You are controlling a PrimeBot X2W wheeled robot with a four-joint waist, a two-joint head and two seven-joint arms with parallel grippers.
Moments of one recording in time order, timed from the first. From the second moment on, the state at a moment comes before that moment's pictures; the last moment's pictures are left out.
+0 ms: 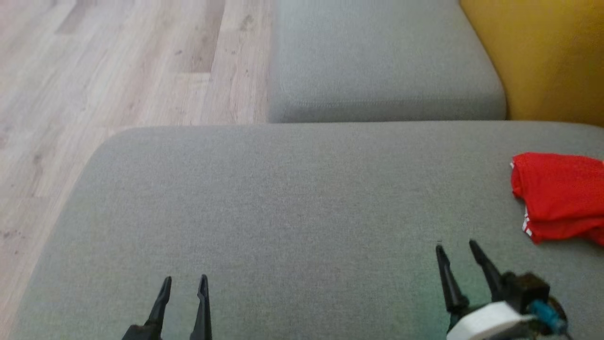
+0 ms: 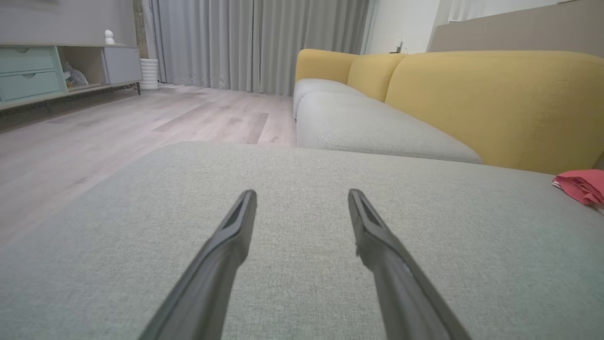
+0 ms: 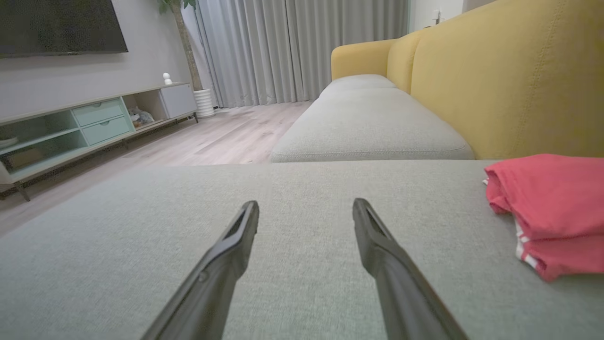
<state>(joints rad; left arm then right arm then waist) 0.13 0.05 -0.17 0.32 -0.21 0.00 -0.25 0.02 -0.12 0.16 0.40 0.21 0.13 -0.25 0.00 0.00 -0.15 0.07</state>
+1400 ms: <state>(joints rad) 0.16 0.05 -0.10 0.40 -0.34 -0.04 -0.19 0.15 -0.05 0.07 0.44 0.35 0.13 -0.19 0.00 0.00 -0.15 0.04</state>
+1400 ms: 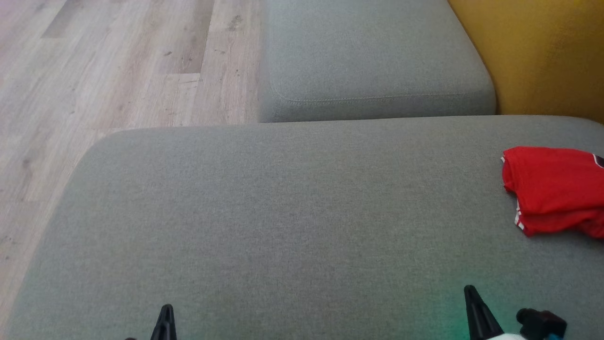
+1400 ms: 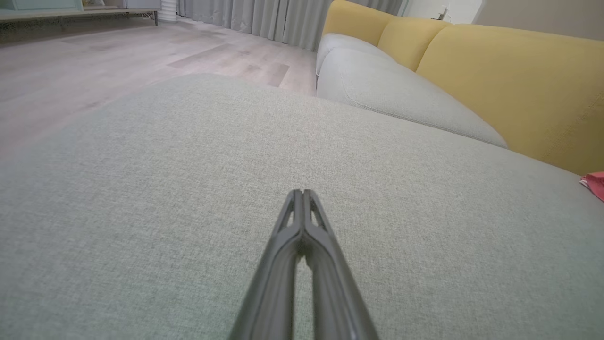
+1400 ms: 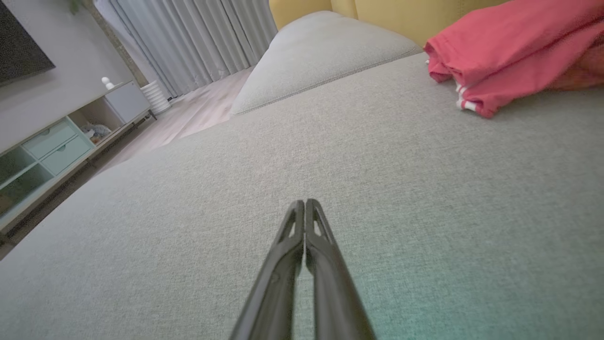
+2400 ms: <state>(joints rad) 0.10 0.05 -0.06 0.37 -0.69 -0.06 -0.11 0.09 -0.05 0.02 0.40 0.70 0.13 -0.11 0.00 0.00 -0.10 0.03</state>
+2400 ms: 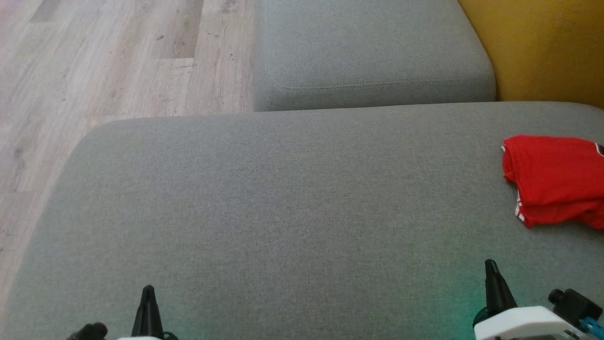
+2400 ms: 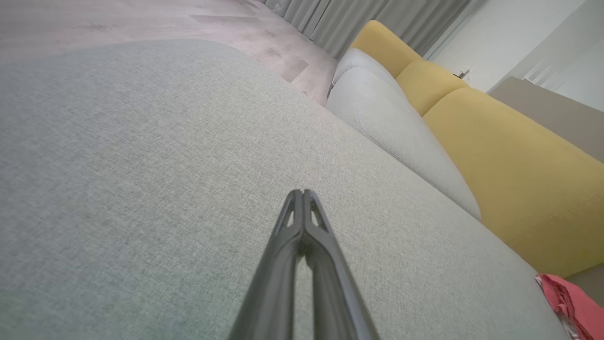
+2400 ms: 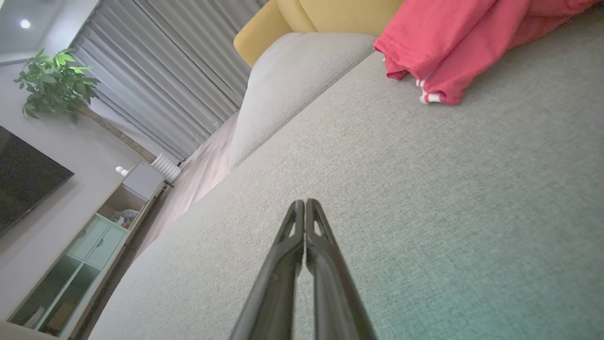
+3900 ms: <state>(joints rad) 0.02 0.05 0.02 0.32 -1.21 -0.10 0.02 0.01 -0.05 -0.07 0.33 1.22 0.13 0.02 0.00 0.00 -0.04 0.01</state>
